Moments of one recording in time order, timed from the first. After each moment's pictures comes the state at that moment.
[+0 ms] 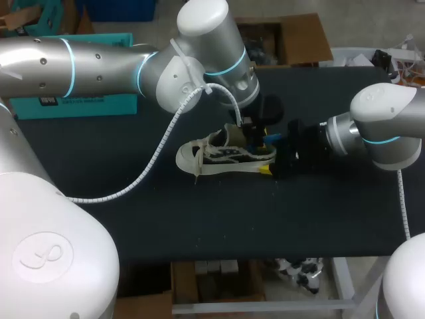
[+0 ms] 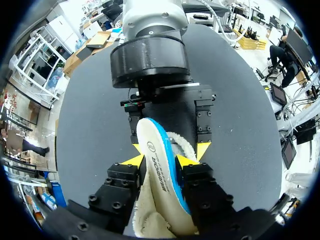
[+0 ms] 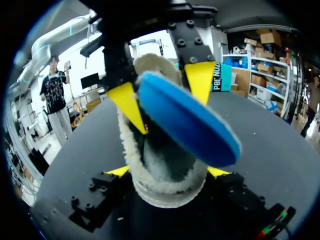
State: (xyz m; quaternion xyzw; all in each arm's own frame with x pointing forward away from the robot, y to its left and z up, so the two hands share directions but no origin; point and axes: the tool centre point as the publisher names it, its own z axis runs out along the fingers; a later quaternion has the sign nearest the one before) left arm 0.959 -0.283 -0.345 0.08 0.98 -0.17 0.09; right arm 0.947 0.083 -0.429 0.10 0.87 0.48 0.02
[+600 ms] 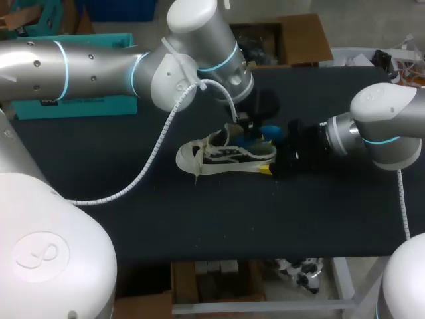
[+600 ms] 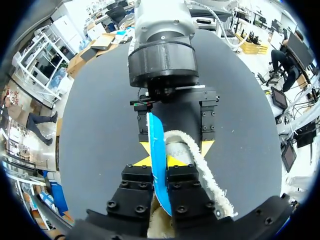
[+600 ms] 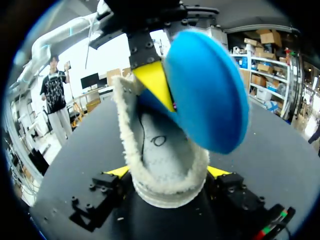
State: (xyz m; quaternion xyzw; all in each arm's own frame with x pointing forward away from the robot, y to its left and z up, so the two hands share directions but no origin) left arm 0.966 -0.278 -0.334 0.08 0.97 -0.20 0.09; right arm 0.947 0.083 -0.429 0.10 0.87 0.48 0.02
